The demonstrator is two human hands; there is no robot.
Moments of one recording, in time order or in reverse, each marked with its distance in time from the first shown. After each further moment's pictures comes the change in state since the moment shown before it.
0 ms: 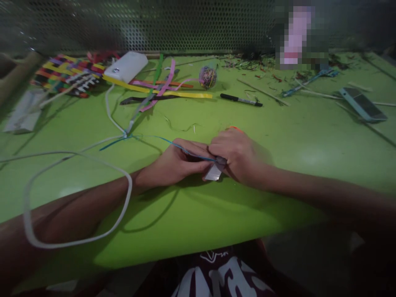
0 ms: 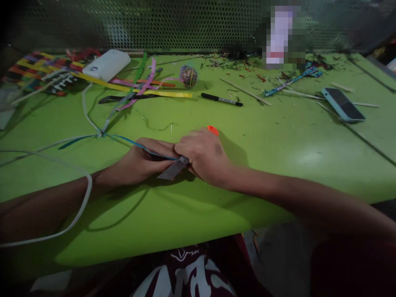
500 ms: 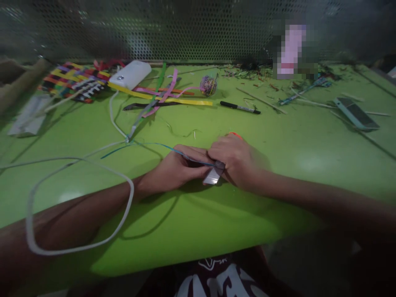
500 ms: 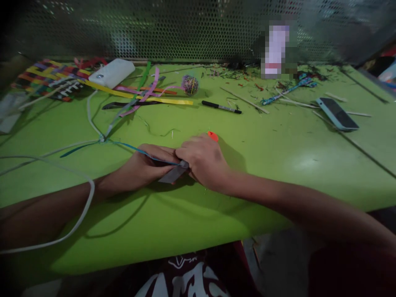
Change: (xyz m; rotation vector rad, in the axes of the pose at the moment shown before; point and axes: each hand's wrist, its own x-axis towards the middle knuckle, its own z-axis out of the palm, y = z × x) left_hand 0.001 0.001 0.001 0.028 0.039 0.018; right_hand 0.001 0.001 0.002 -0.035 0.014 0.005
